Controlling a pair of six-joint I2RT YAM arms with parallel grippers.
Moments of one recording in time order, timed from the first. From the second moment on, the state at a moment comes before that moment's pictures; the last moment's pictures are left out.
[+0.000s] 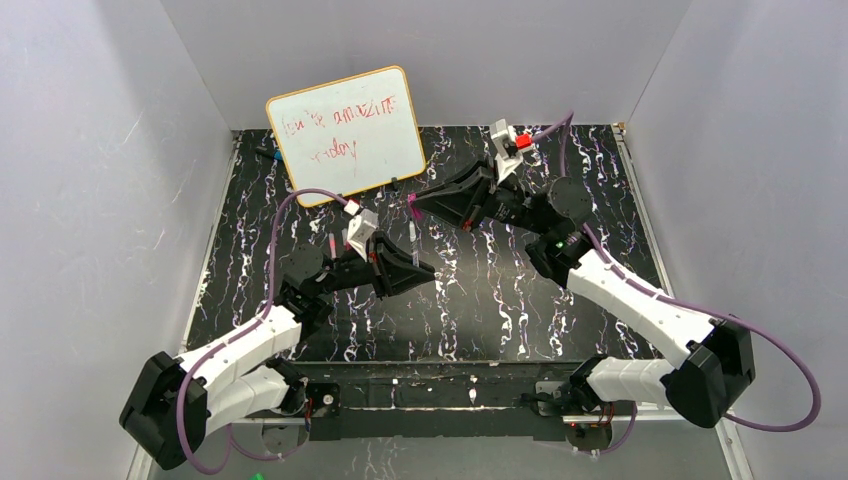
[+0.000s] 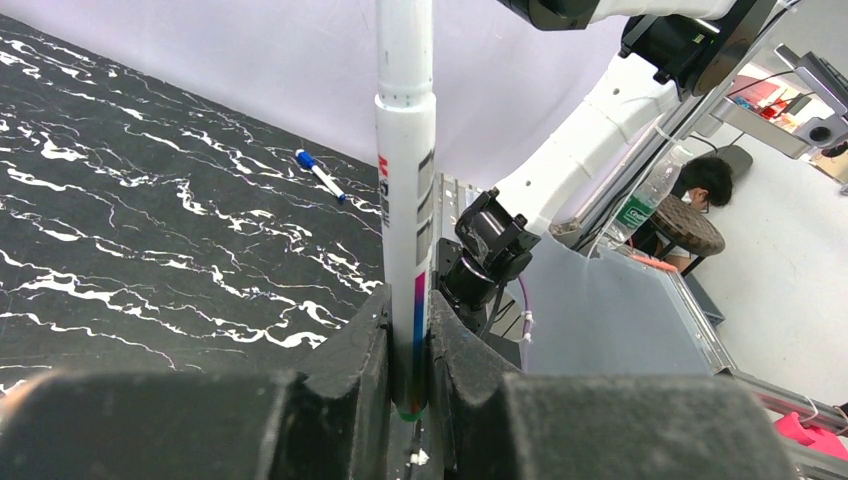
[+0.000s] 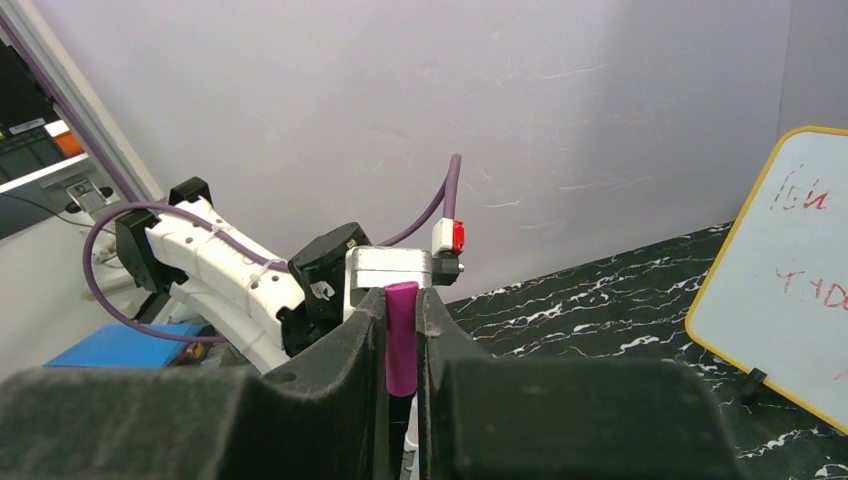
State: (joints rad) left arm -0.64 1.01 0.47 0.79 0.79 -0.59; right arm 0.73 1.21 1.02 0.66 -0.67 0.62
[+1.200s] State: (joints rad) left arm -0.65 1.02 0.47 0.79 0.80 -0.58; right arm 0.73 1.28 1.02 0.72 -0.68 0.65
